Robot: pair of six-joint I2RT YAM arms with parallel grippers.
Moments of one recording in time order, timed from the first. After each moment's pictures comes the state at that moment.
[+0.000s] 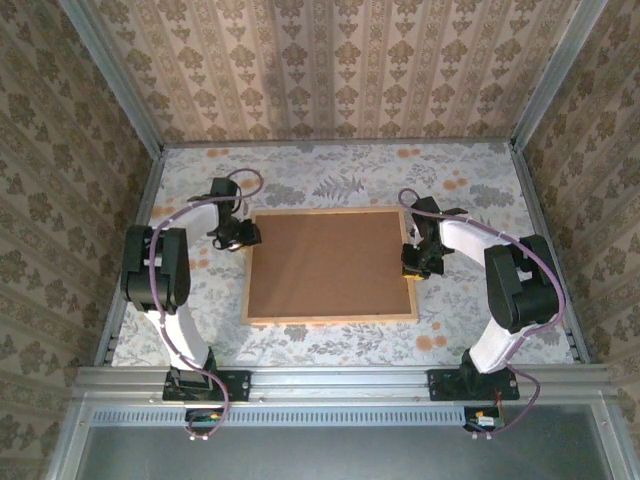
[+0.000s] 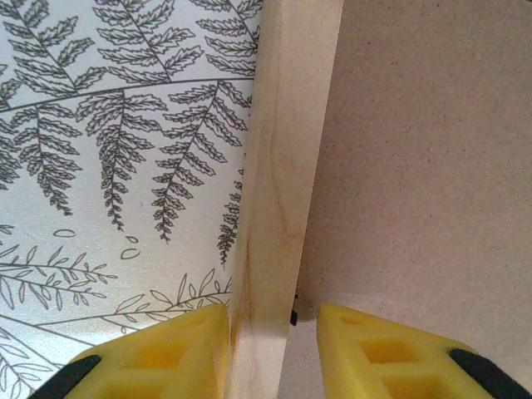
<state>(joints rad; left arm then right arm) -0.16 1.83 1.16 -0.63 0.24 -0.32 0.23 1.70 1.00 -0.80 -0.18 0.42</state>
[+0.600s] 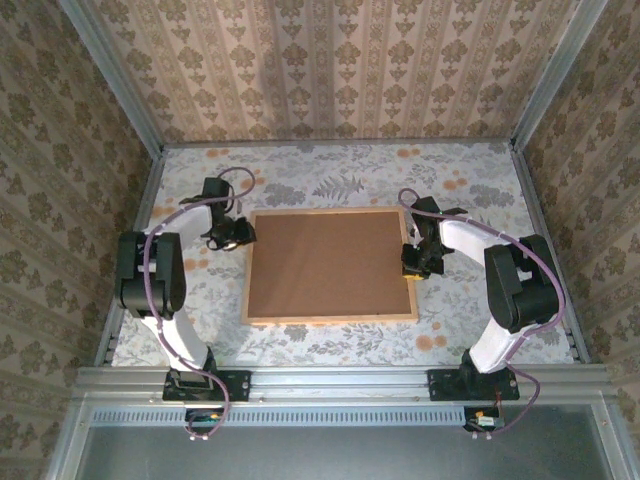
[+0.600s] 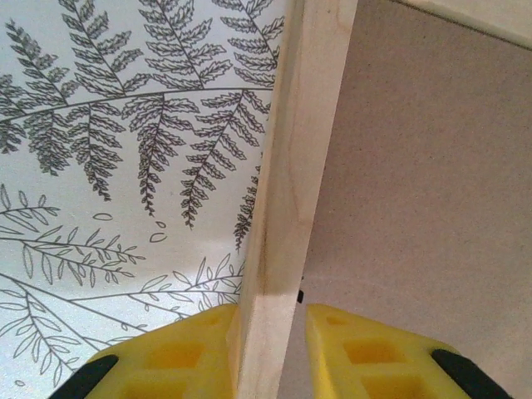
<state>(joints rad) -0.13 1.79 1.14 -0.62 0.26 -0.33 0.23 1.70 1.01 -0.80 -0.18 0.42</state>
